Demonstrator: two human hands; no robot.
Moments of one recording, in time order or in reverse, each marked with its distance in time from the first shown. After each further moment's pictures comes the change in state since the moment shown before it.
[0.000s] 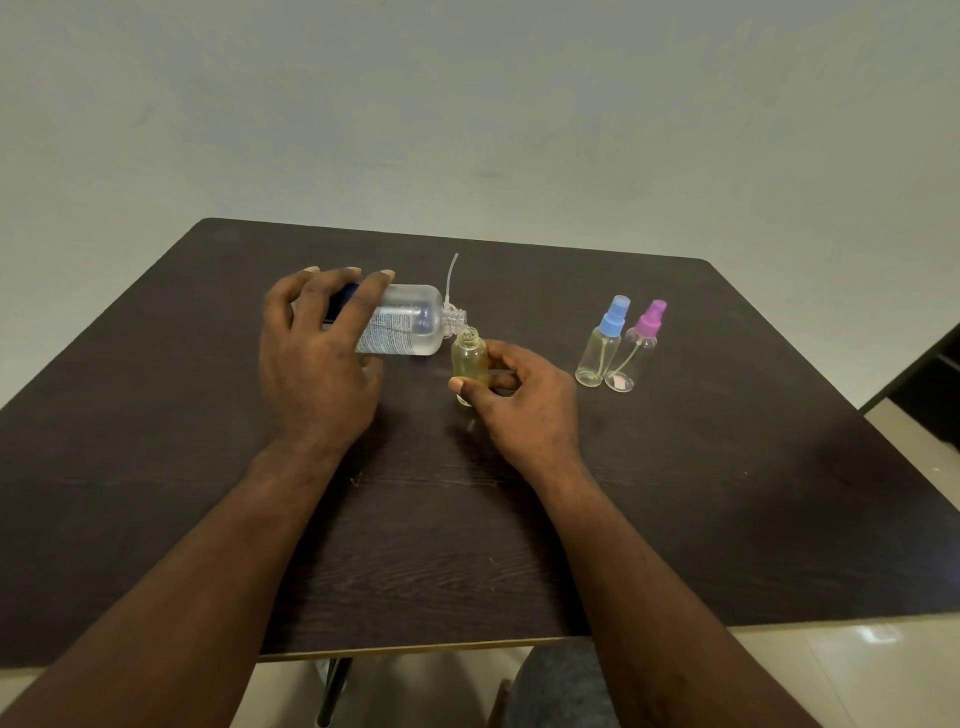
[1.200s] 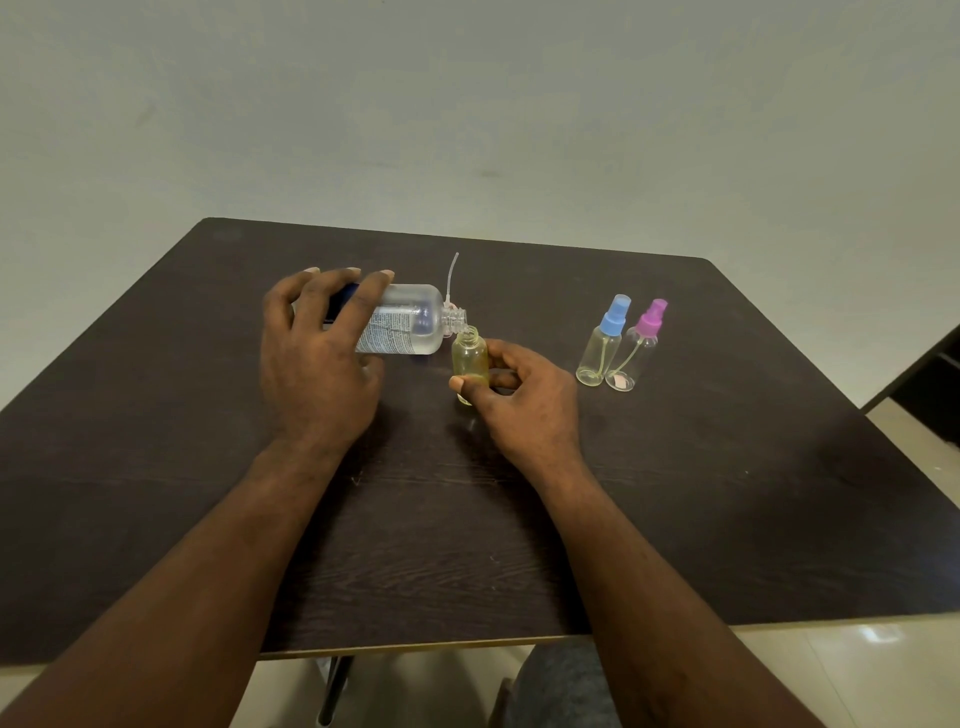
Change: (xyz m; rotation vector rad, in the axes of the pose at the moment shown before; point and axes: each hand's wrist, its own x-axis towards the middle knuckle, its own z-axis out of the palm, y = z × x) left_hand 0.000 0.000 0.000 -0.005 -0.013 -0.011; right_hand 0.001 0.000 -0.003 -0.001 -0.019 0.005
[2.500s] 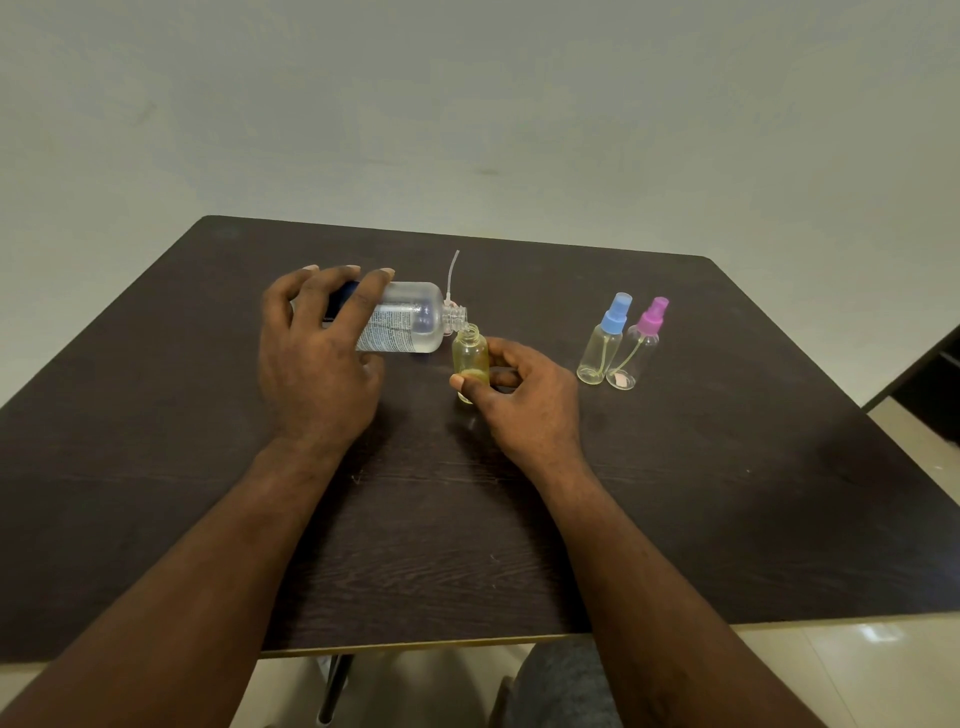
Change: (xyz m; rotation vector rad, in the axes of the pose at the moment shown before) left_hand 0.000 0.001 0.000 -0.003 0.017 0.003; right_hand 0.002 0.006 0.004 0.009 0.025 -0.014
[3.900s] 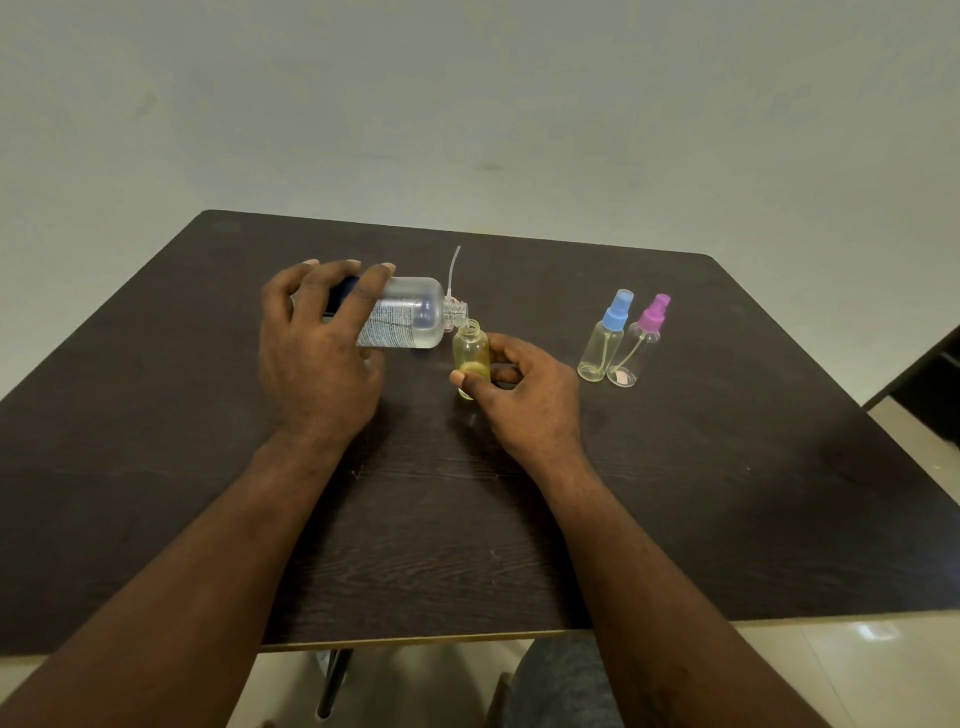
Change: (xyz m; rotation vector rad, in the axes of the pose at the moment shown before) left_hand -0.001 0.002 -0.002 0.014 -0.023 -0.016; right_hand -0.002 -0.005 -0.002 -0.022 -0.008 0.005
